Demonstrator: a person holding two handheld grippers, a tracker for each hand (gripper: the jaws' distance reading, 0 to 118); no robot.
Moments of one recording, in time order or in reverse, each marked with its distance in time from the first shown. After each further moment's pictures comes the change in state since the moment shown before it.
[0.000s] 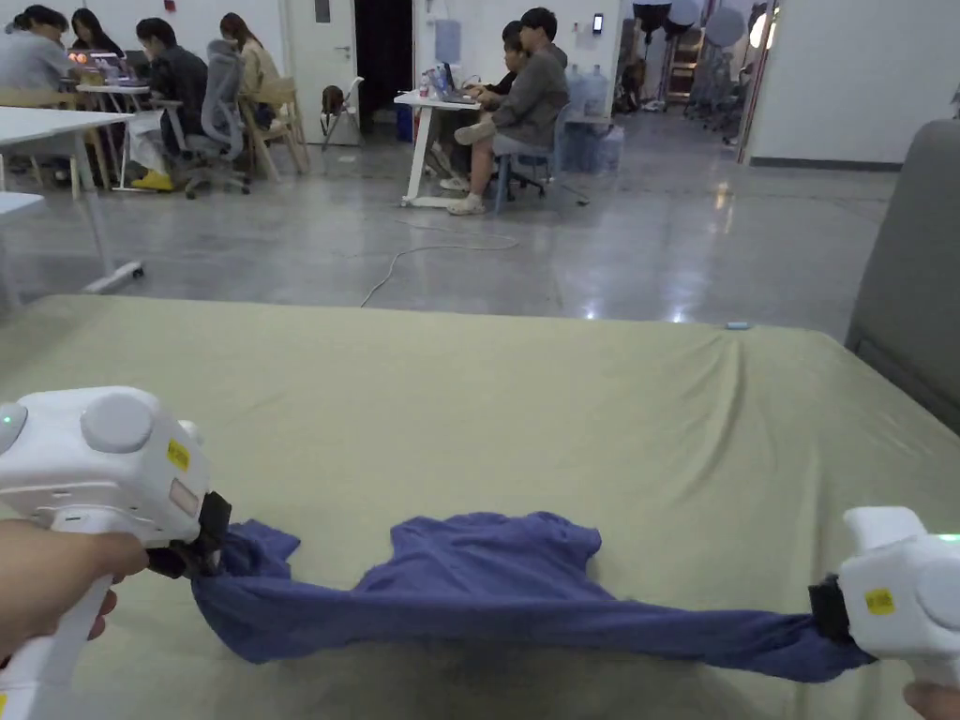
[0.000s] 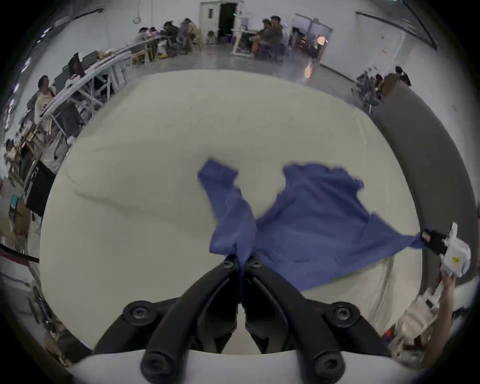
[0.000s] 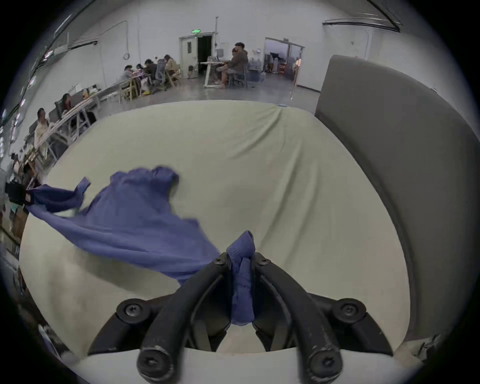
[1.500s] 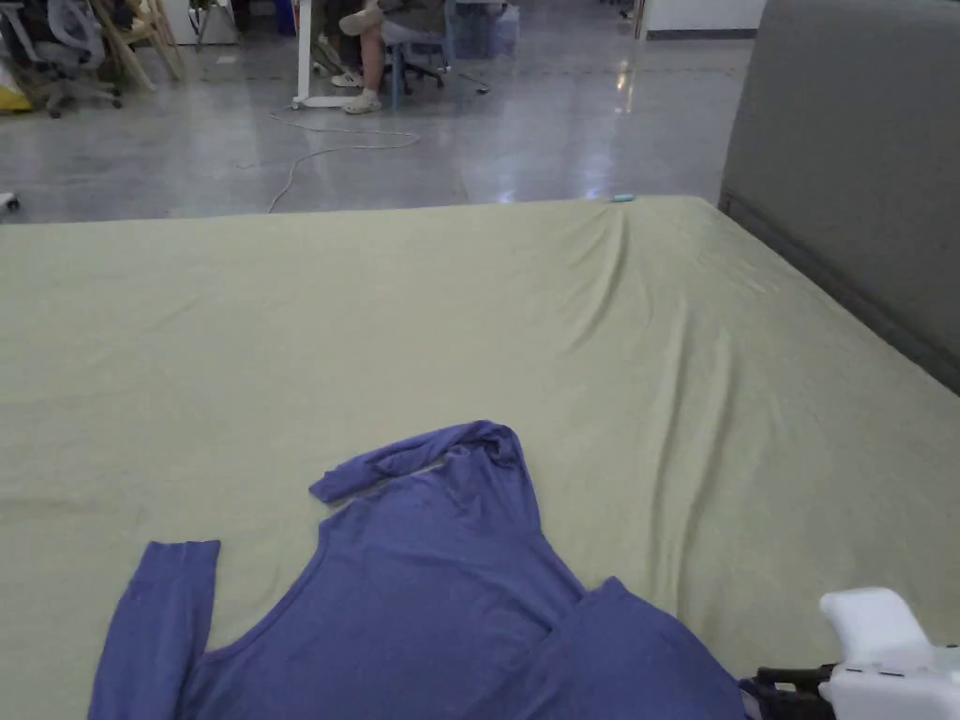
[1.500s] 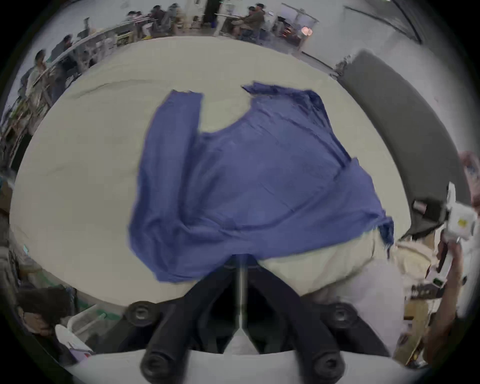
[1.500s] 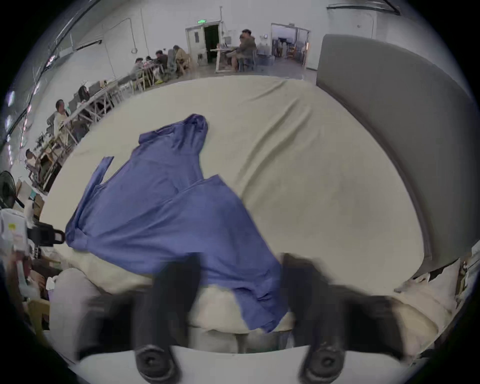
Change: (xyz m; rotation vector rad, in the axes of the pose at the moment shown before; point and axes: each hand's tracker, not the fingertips) left arm 0.046 -0.329 0.026 -0.079 -0.131 -0.054; right arm -0.014 -0.227 0.156 -0.105 0.111 -0.031
